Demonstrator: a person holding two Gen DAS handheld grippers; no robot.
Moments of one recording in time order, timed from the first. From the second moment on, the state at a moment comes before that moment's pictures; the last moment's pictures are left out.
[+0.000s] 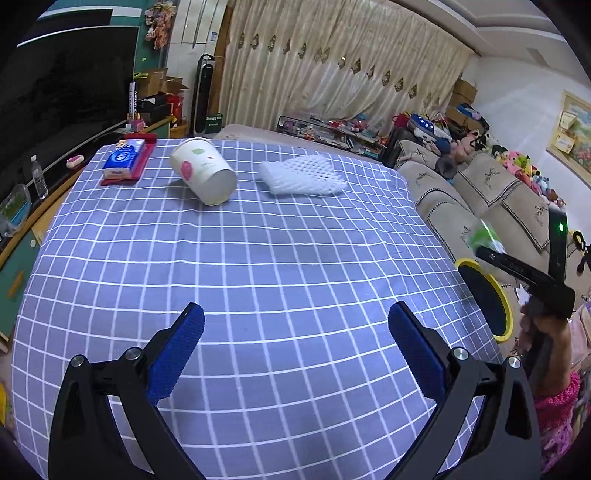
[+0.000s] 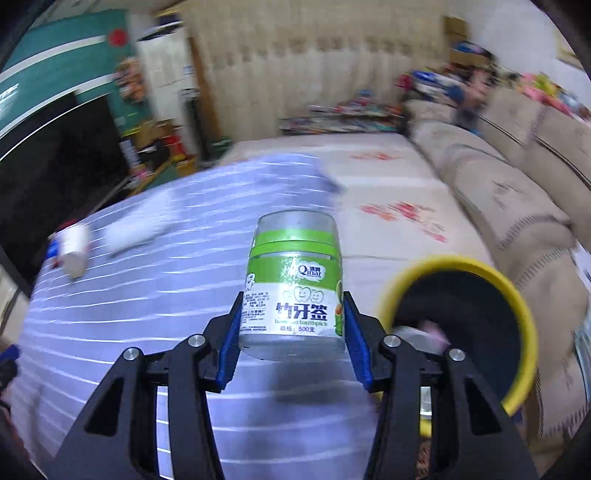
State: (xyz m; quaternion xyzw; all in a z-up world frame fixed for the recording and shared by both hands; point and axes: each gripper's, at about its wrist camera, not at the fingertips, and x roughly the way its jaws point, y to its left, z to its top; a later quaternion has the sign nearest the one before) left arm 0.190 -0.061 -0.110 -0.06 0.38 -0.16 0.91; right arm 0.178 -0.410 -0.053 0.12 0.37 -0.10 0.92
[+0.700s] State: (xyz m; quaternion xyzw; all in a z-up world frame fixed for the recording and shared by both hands) left arm 0.248 -0.126 -0.123 -0.01 0.42 -0.18 0.89; right arm 0.155 -0.531 -0.130 0.18 0.39 -0.21 0.88
